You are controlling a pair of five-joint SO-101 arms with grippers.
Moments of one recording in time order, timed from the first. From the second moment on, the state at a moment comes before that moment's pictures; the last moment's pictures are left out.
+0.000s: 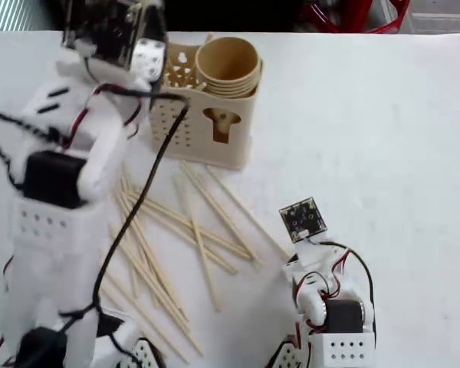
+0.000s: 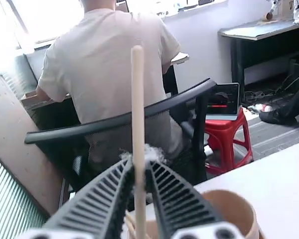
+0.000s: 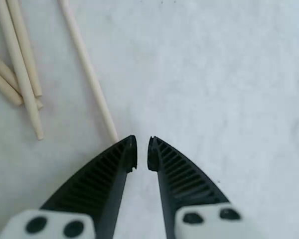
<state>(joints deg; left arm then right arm) 9.5 -22.1 -9.3 45.1 -12.0 -3.9 -102.8 96.4 71.9 23.5</state>
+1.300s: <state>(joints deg) 6.9 18.5 -36.6 49.3 -9.3 -3.9 -102.8 96.4 71.9 23.5</state>
